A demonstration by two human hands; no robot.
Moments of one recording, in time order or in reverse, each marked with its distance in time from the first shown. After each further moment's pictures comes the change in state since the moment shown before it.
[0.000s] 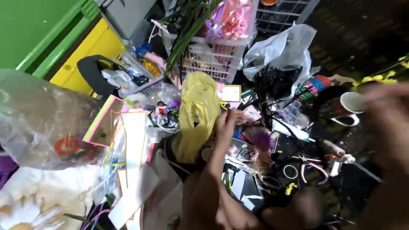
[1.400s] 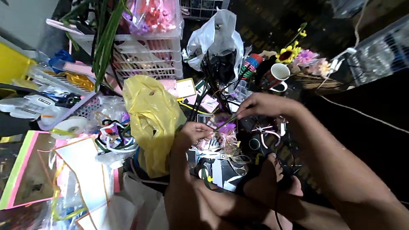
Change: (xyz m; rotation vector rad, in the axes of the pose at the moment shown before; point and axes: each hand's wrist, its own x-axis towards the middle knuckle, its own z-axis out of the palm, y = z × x) left_hand 0.002 0.015 -0.025 0.322 -0.617 -0.518; right_hand 0.034 0.100 0.022 -0.165 -0.892 0.016
